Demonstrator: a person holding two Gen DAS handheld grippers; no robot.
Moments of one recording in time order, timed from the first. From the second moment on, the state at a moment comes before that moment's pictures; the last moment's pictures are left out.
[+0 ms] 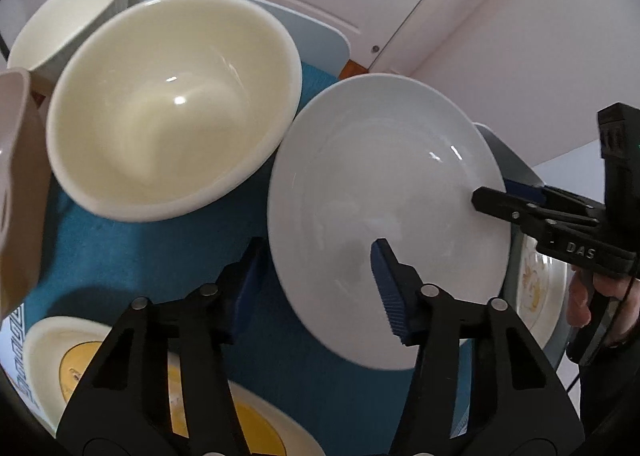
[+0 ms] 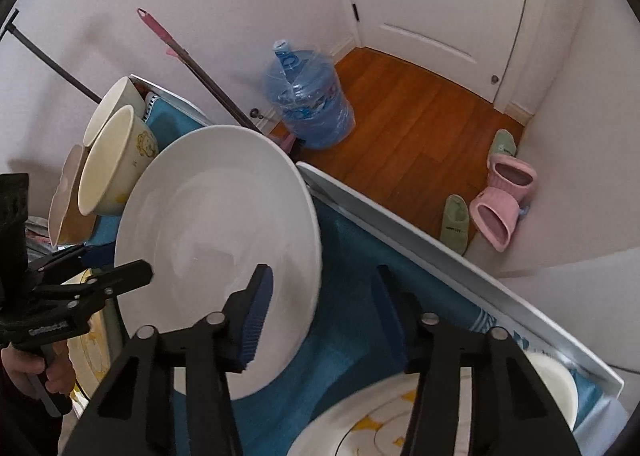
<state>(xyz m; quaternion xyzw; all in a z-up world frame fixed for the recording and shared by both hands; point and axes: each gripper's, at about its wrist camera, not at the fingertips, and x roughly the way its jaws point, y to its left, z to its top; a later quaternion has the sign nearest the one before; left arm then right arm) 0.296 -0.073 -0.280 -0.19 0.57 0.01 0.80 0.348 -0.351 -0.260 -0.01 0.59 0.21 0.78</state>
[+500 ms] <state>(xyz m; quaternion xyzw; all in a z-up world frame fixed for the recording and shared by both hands) 0.284 -0.082 -0.277 -0.18 0.57 0.04 0.80 0.347 -0.341 -0.265 -0.04 0.58 0.24 0.78</state>
